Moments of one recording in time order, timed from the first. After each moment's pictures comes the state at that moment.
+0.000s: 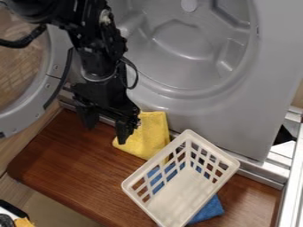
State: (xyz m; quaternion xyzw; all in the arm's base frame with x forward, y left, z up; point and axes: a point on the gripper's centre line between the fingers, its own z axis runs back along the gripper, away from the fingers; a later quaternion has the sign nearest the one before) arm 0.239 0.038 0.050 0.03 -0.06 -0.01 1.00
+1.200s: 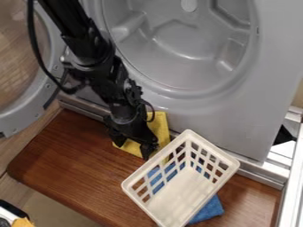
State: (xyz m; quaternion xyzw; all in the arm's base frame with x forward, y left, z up) arm 0.295 0.037 -0.054 0.01 -0.15 -0.03 0.99
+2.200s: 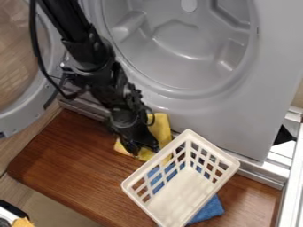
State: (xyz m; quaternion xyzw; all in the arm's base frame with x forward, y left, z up) arm 0.293 0.034 -0.050 0.02 -0.16 -0.04 0.99
